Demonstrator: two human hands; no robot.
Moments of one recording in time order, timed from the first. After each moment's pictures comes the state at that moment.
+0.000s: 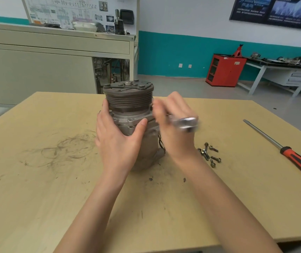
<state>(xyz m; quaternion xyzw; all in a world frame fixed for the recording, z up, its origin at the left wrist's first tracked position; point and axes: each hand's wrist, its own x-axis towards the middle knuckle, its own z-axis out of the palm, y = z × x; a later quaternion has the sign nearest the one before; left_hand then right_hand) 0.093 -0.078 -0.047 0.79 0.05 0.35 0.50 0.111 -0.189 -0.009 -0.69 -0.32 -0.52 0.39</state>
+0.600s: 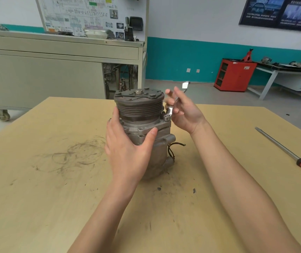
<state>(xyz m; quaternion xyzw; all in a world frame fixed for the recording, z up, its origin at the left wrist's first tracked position) 0.091 -0.080 -0.044 0.78 0.06 0.35 0.51 0.221 -0.221 0.002 -0.42 -0.22 0.24 0.85</state>
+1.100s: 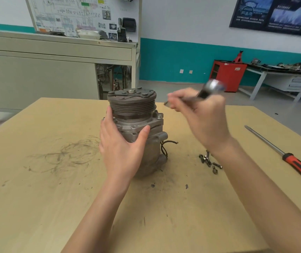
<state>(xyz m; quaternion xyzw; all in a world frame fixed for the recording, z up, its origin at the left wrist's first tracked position) 0.093 -0.079 -0.047 0.79 0.06 0.35 0.50 0.115 -0.235 0.032 -0.75 -0.37 -0.46 0.29</state>
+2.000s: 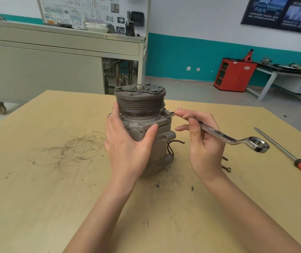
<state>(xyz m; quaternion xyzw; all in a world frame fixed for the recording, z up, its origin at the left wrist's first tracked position) 0.093 -0.080 -0.047 0.78 0.06 0.35 0.52 0.113 -0.220 -0.035 -0.66 -0.32 -0.37 0.57</state>
